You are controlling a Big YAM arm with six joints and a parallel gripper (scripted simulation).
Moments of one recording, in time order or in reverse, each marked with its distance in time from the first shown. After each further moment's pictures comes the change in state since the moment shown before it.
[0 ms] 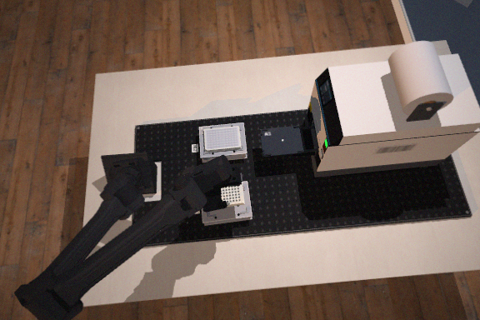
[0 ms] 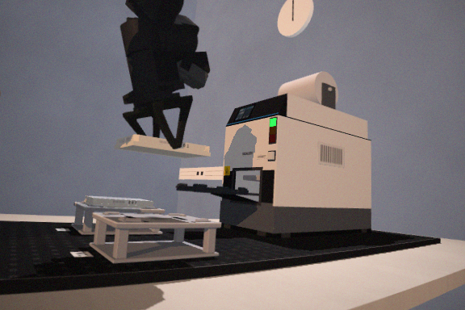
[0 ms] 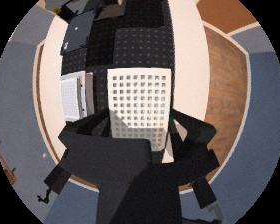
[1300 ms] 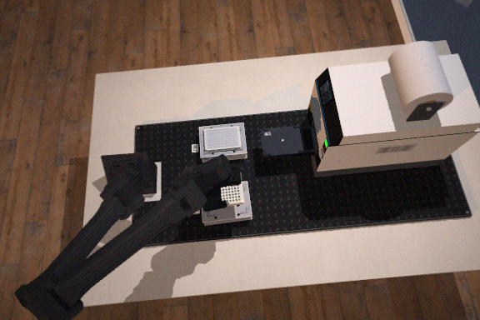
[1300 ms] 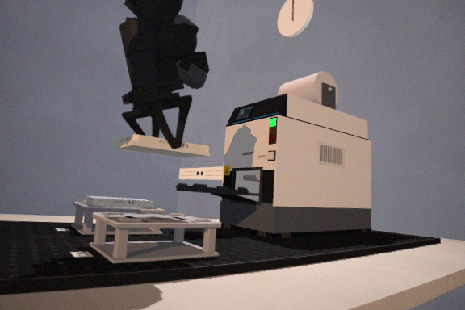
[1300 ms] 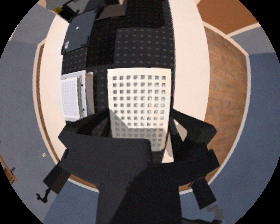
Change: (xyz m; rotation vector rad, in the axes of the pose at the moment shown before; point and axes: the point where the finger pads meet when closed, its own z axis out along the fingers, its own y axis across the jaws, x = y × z) arm 0.000 0.001 0.000 -0.001 -0.003 -0.006
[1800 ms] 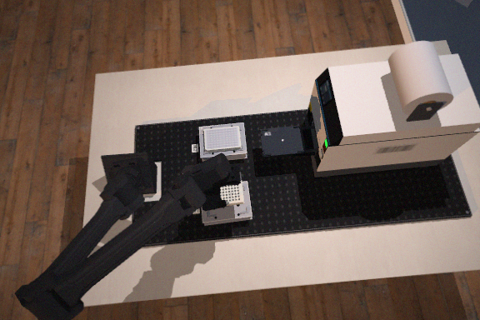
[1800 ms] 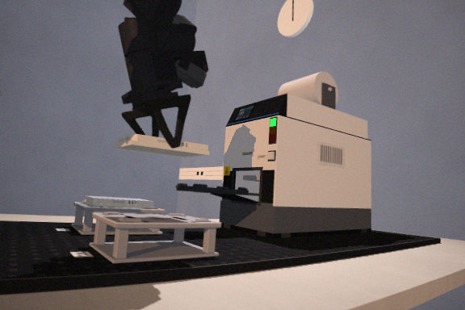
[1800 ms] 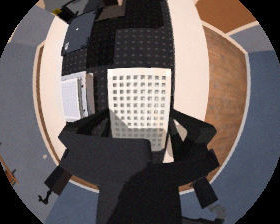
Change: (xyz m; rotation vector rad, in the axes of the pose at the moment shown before) arm 0.000 0.001 -0.001 0.006 -0.005 0.014
